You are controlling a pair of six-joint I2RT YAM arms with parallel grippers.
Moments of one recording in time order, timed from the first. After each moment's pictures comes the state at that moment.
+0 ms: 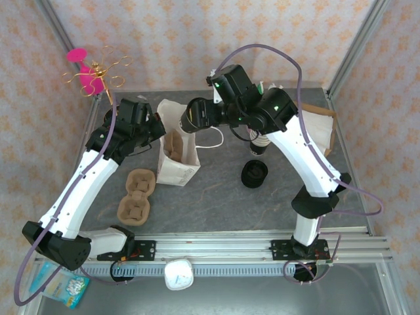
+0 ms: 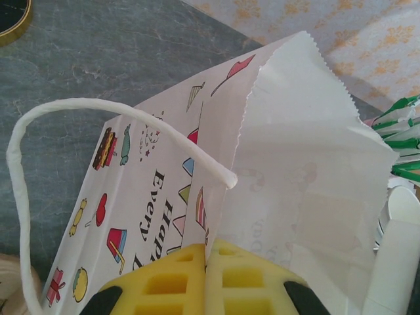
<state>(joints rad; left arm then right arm) -0.35 1.23 1.40 -0.89 -0.08 -0.76 0.87 1.81 2.46 -1.34 0.05 0.53</state>
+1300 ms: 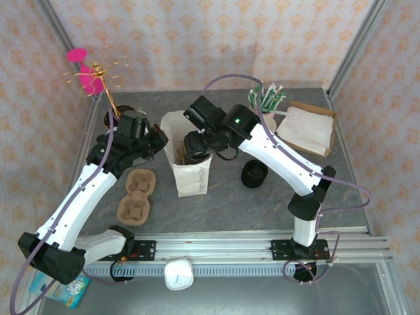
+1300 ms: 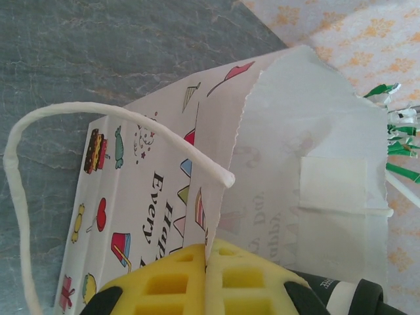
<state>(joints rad) -0.35 1.11 1.19 -0.77 0.05 -0.95 0.97 1.84 2.18 -1.38 0.09 0.62</state>
